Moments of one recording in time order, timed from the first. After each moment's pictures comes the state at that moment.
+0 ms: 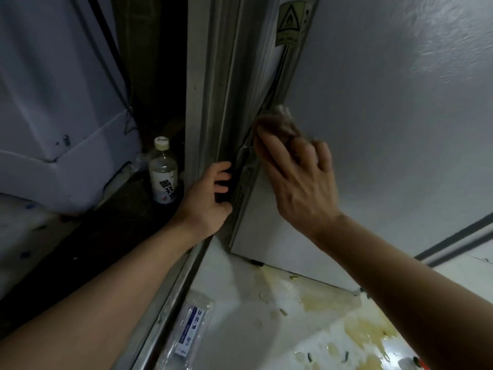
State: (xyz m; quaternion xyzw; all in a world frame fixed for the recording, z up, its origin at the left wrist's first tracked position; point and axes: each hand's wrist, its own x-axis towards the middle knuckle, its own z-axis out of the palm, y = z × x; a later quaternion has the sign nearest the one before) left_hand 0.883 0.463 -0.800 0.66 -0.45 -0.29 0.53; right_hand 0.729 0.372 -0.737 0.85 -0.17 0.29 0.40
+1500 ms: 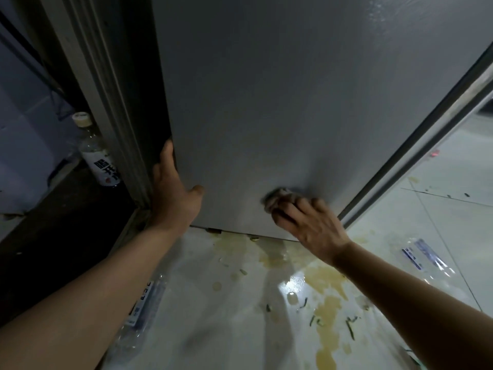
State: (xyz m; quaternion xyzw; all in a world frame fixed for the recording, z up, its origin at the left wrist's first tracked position) left_hand 0.797 0.436 -0.832 0.72 -0.38 -0.18 0.55; right_hand 0.538 0.350 -0.850 0.90 -0.17 0.05 0.40
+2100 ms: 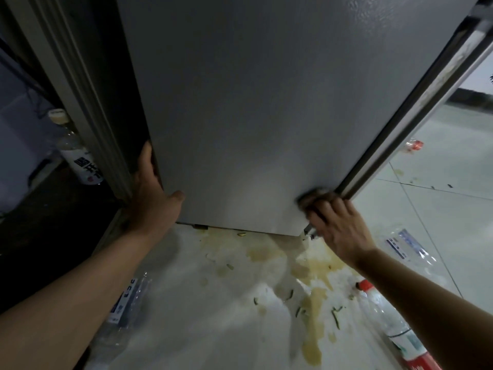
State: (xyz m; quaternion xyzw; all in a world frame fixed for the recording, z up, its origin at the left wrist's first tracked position) left_hand 0.796 0.443 -0.848 0.70 -0.39 -0.19 0.57; right_hand 0.460 0.333 -0.866 0.89 -0.28 0.08 0.34
